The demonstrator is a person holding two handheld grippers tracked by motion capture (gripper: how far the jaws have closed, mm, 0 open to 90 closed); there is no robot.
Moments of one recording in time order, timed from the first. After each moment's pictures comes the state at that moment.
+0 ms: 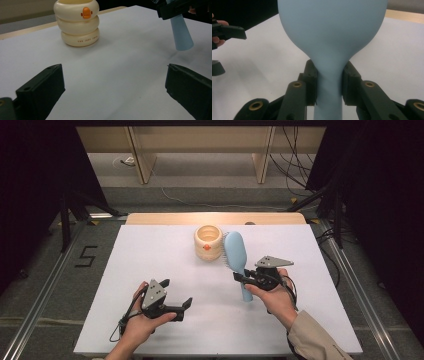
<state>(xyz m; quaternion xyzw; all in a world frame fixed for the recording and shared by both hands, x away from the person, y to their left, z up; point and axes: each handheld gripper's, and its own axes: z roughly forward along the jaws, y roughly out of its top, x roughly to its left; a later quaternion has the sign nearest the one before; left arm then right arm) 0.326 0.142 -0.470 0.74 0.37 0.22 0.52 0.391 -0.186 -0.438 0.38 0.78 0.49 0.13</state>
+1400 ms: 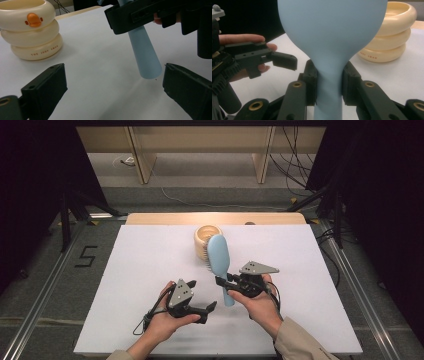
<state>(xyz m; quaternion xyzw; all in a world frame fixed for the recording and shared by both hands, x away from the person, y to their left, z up) 0.332 0.083 -0.470 0.77 0.32 0.18 0.53 0.373 -0.143 -0.438 0.35 0.76 0.54 0.11</state>
